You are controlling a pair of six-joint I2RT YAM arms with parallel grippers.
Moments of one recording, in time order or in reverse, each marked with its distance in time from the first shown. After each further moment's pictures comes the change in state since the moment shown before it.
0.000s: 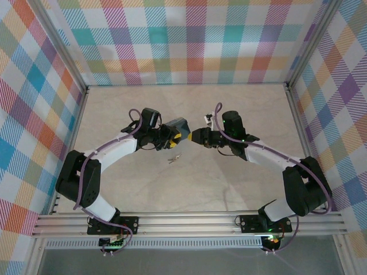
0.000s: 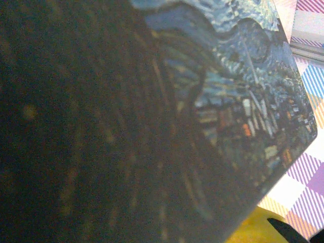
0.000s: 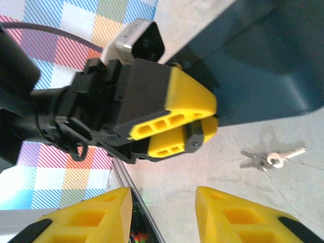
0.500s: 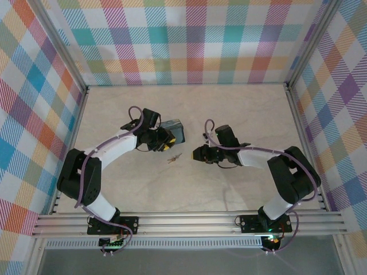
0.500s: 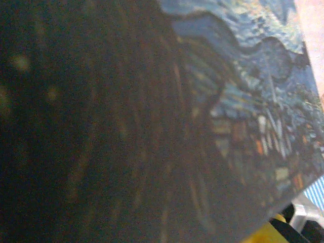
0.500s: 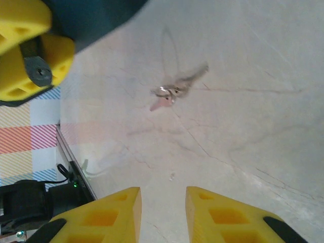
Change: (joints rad) left arm 0.017 0.033 0.050 -0.190 -0.109 0.208; right arm 0.037 0.145 -0.108 -0.058 0.064 -0.114
